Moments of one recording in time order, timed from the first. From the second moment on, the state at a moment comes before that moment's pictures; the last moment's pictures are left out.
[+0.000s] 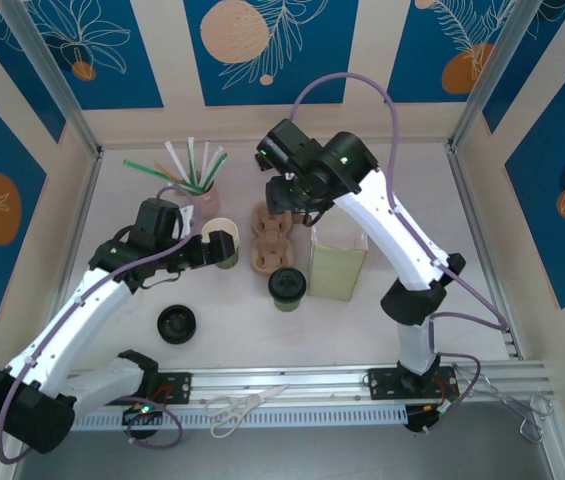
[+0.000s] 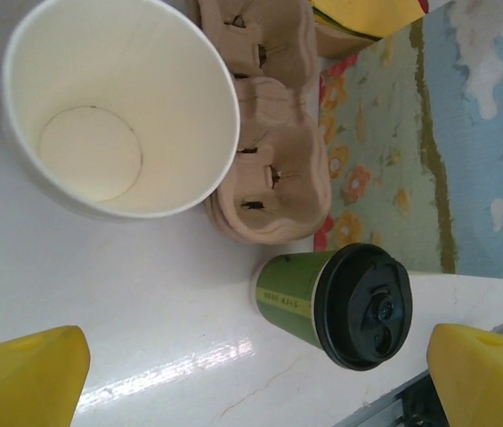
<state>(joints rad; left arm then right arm) -0.43 1.05 0.99 -0.77 0.32 -0.60 0.88 1.90 2.50 -1.70 0.26 0.66</state>
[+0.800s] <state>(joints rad) -0.66 1.49 1.57 -0.67 0.42 -0.52 0.54 1.41 2.08 -1.70 0.21 0.71</state>
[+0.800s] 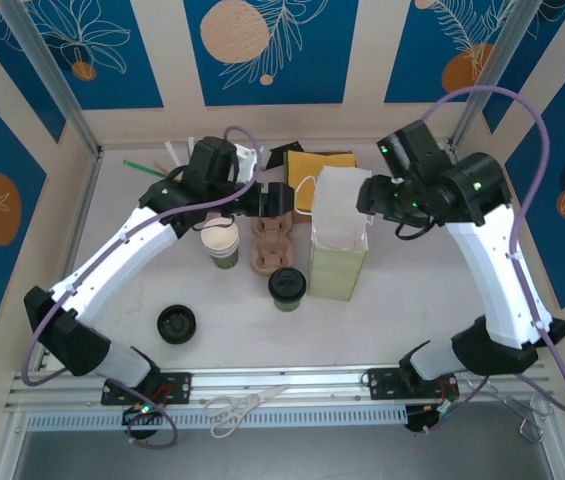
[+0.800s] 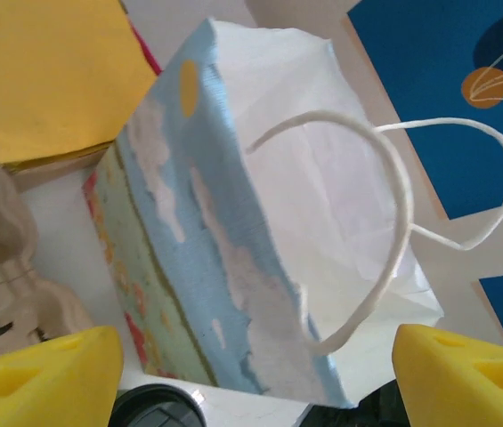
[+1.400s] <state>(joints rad) -0.67 1.68 1.75 -0.69 0.44 -0.45 0.22 1.40 1.85 -1.50 -0.08 0.55</state>
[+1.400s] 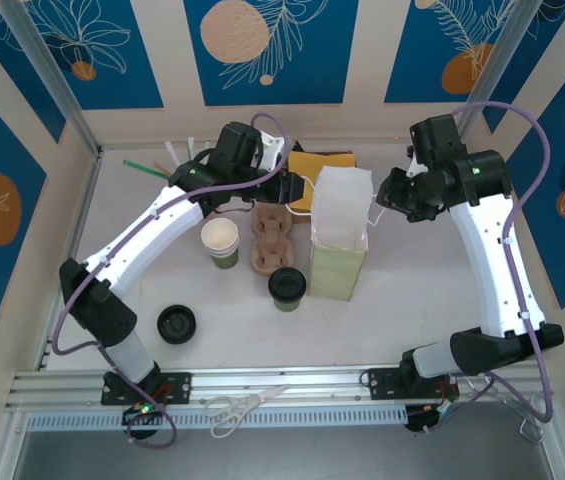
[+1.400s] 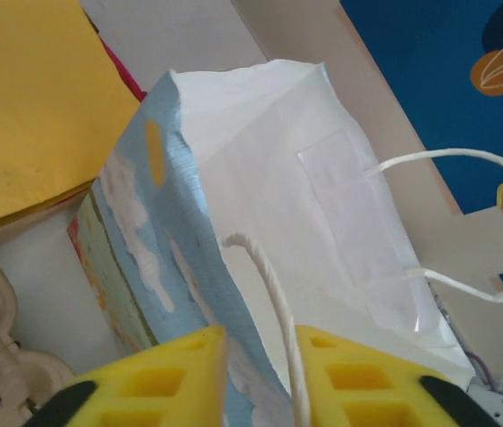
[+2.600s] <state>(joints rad) -0.71 1.66 1.55 -0.63 0.43 -0.54 0.07 1.44 1.38 -1.14 -0.28 0.38</state>
